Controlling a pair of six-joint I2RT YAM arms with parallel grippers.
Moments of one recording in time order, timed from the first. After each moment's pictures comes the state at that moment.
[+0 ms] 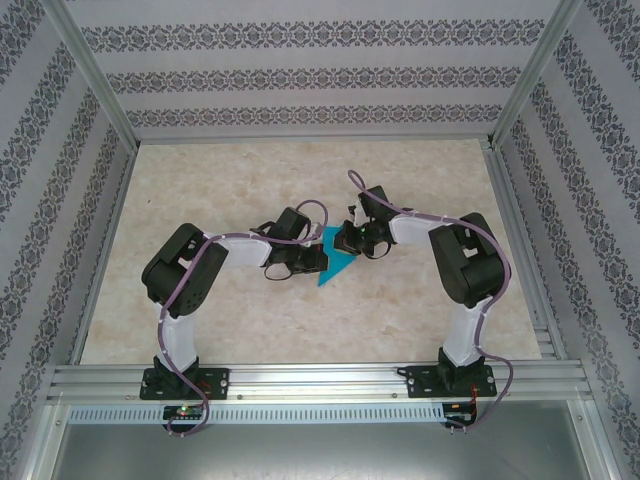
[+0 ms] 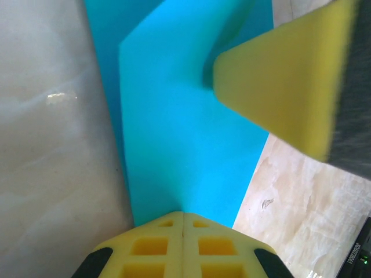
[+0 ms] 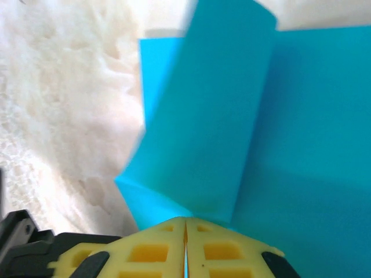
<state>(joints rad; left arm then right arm) -0.62 1.94 1.04 -0.08 0.53 -0.65 0.41 1.91 1.08 -0.25 -0.54 0.61</state>
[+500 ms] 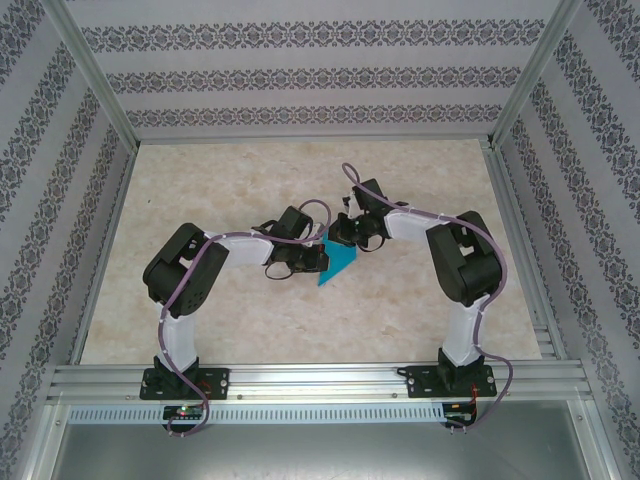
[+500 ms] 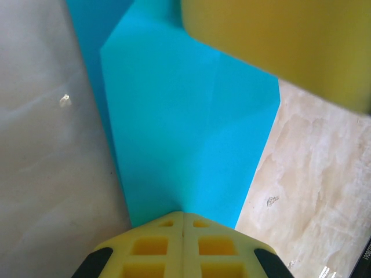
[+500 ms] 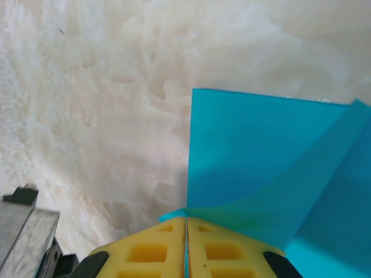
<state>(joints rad) -0.63 1.95 1.07 -0.13 0.51 -0.60 0.43 1.95 1.17 -0.25 -0.50 0.62</state>
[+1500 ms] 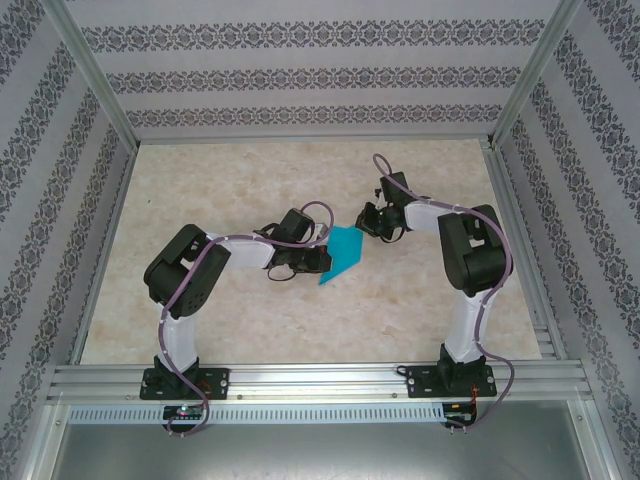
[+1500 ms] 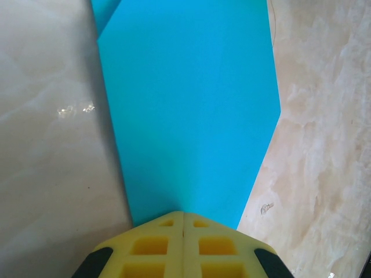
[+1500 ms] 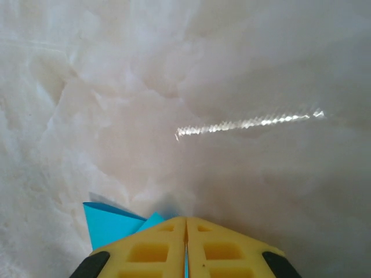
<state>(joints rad) -0.65 1.95 1.04 -0.05 0.49 -0.59 0.26 1.97 1.17 -0.24 -0.41 0.63</state>
